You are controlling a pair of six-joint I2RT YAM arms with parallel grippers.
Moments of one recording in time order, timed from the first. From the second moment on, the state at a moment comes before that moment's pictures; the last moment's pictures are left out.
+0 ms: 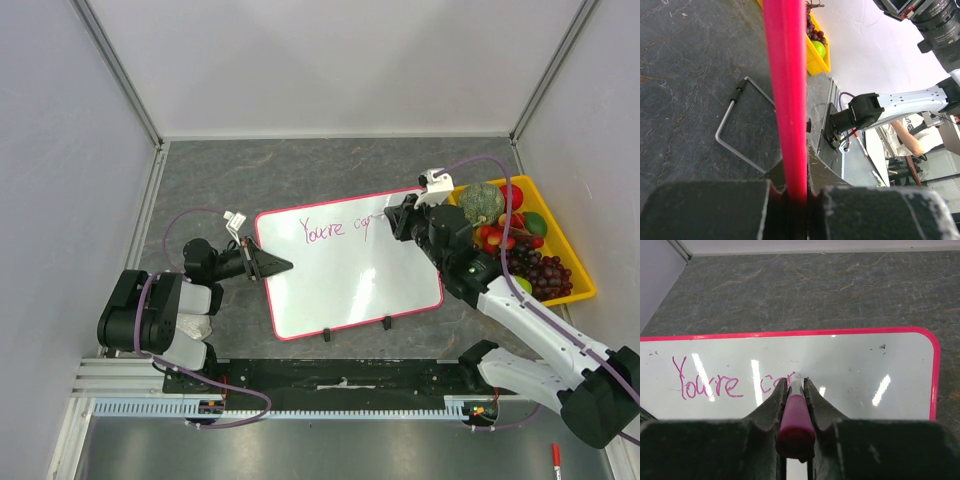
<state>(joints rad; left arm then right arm) -0.09 1.51 0.24 1.24 1.16 -0.90 0.58 1.02 0.76 0.05 0.20 0.32</state>
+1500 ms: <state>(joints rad) -0.09 1.51 0.24 1.25 1.16 -0.90 0.46 0.96 0.72 0.04 0.08 0.34</state>
